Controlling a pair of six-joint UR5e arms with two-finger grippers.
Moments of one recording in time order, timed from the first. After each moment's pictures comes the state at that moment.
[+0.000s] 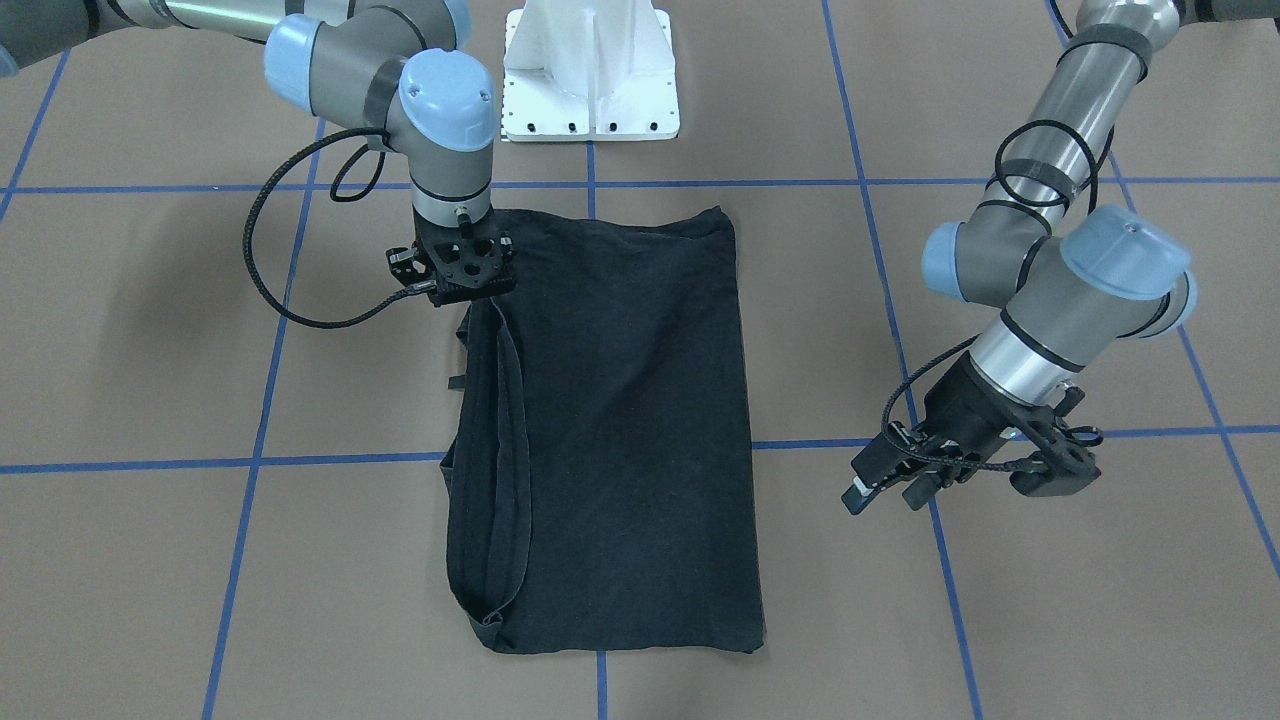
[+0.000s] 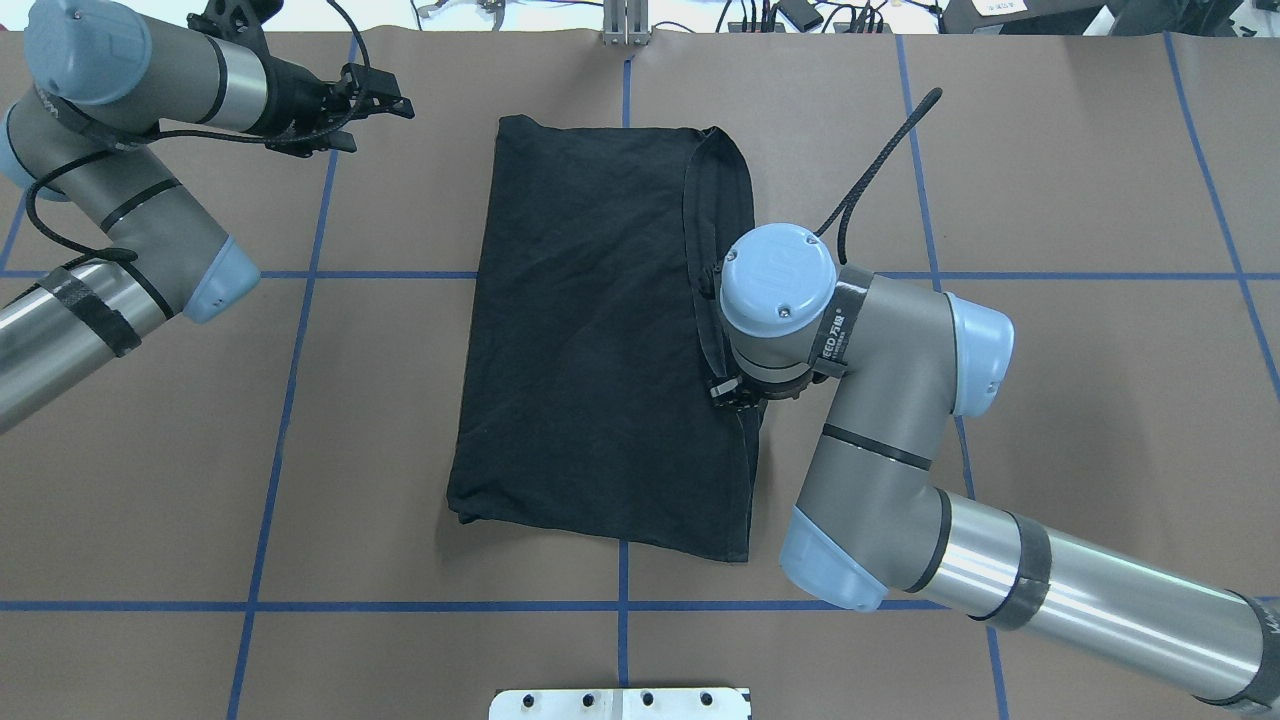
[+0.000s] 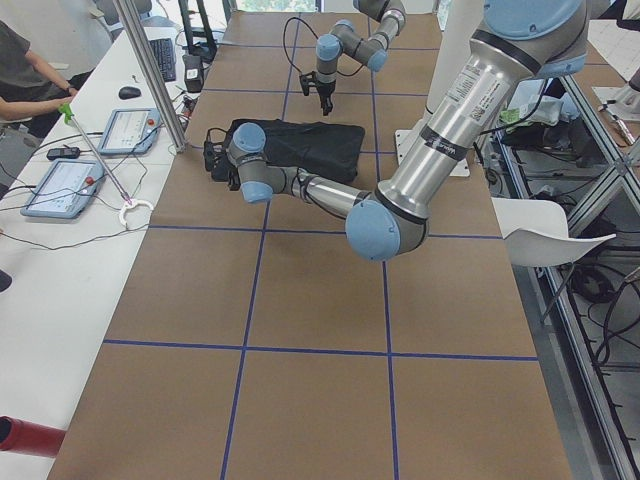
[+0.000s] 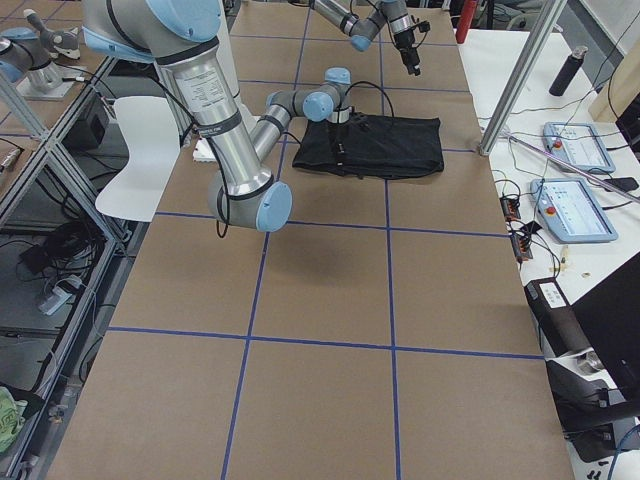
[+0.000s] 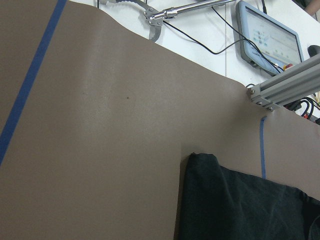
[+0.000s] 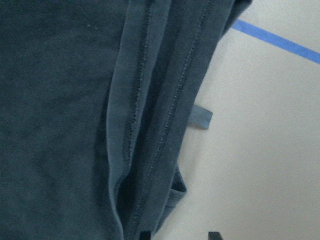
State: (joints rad) left arm -0.96 -2.16 -1.22 -2.60 -2.04 -1.41; right arm 0.51 -0.93 1.71 -1.81 1.81 0.85
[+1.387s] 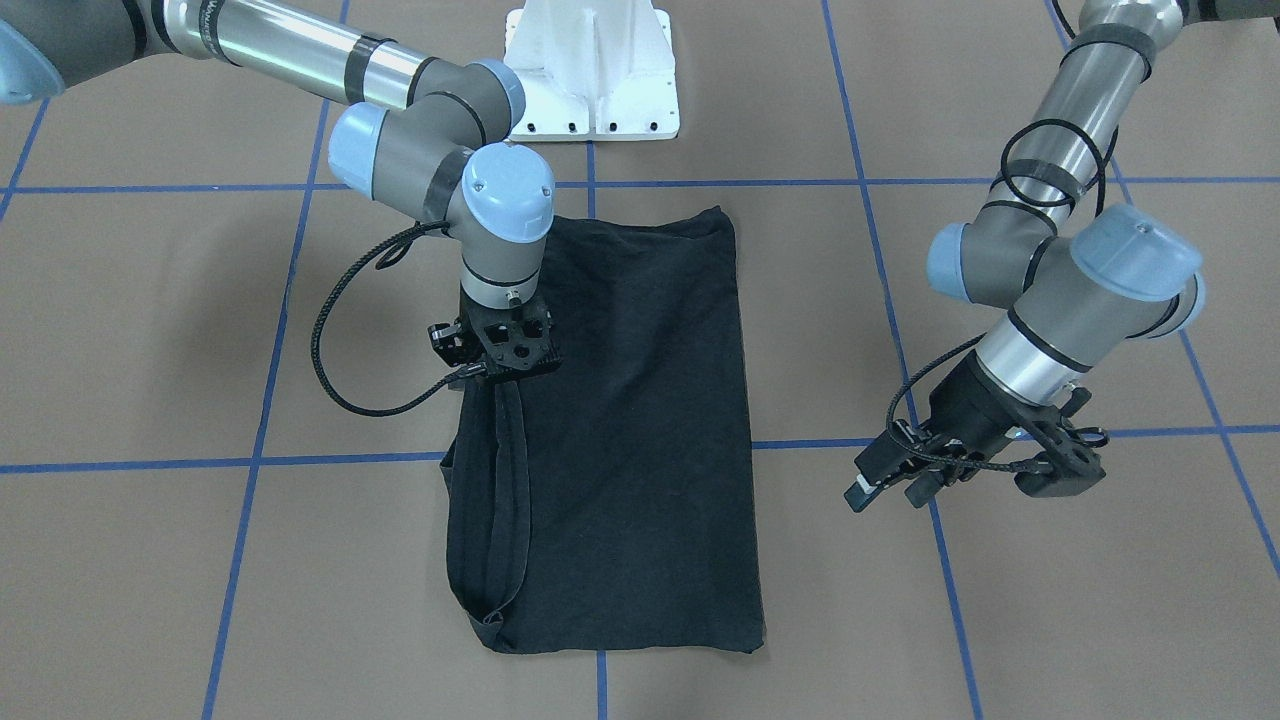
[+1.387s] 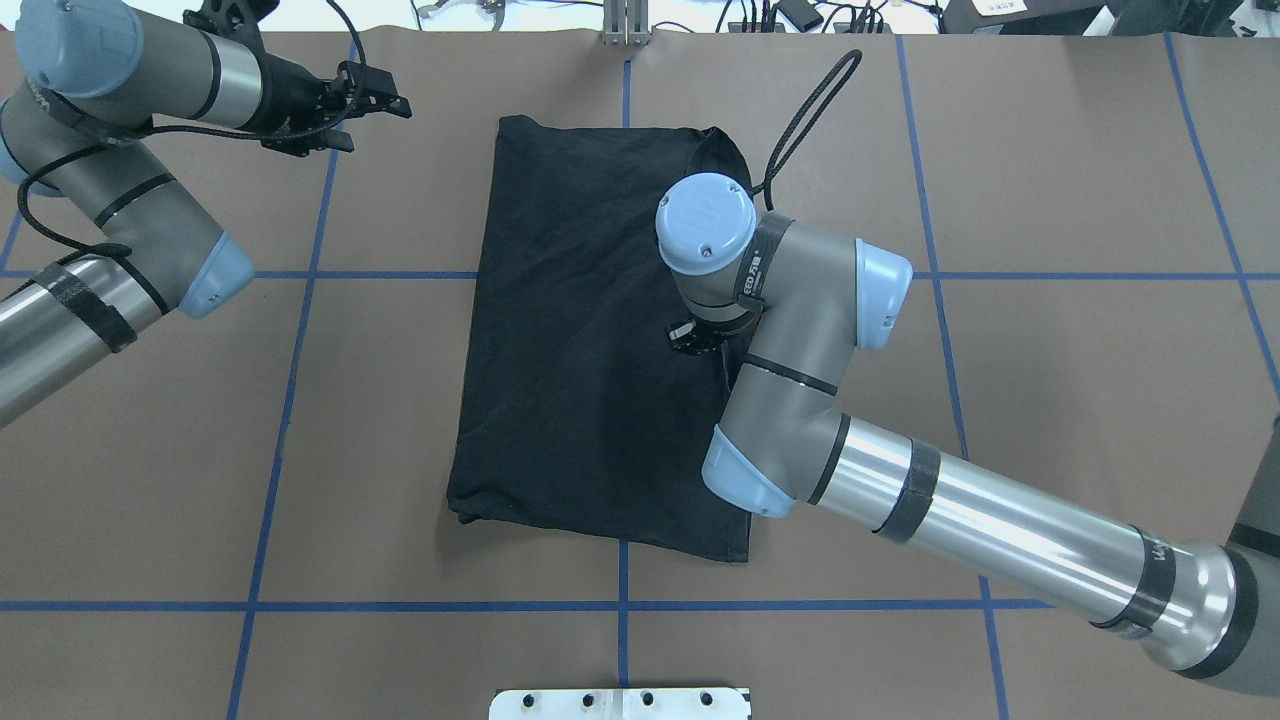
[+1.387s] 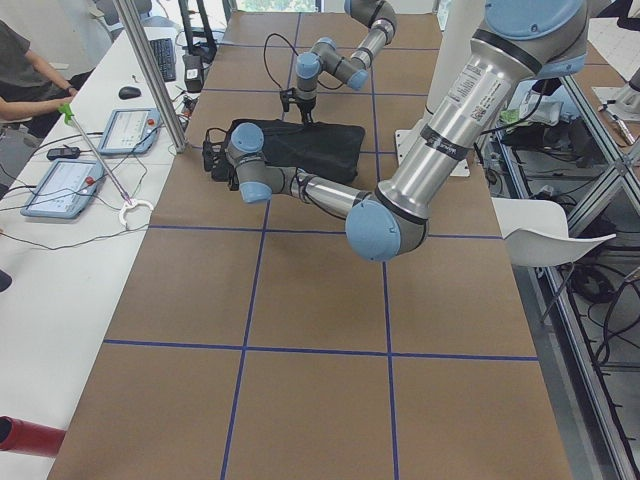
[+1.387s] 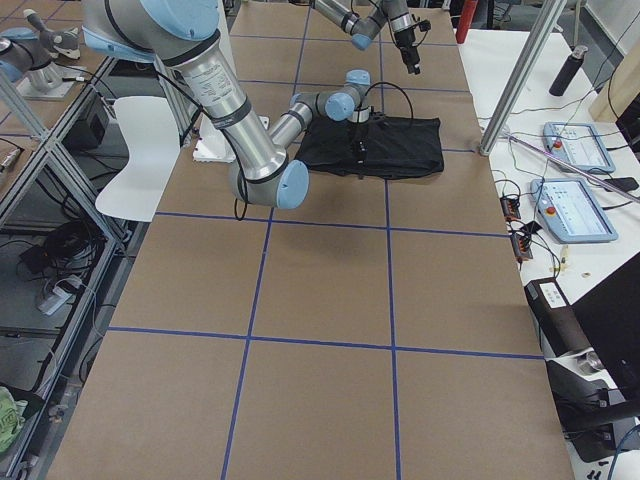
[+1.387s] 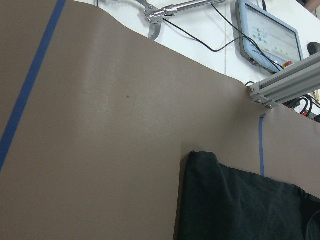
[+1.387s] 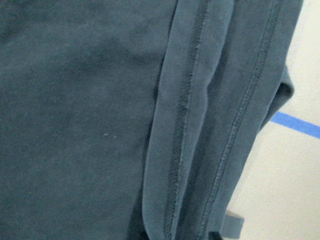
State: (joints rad) left arm -0.97 -2.16 -1.21 -2.60 -2.06 -1.41; right arm 0.57 -0.80 1.44 -1.69 1.78 0.79
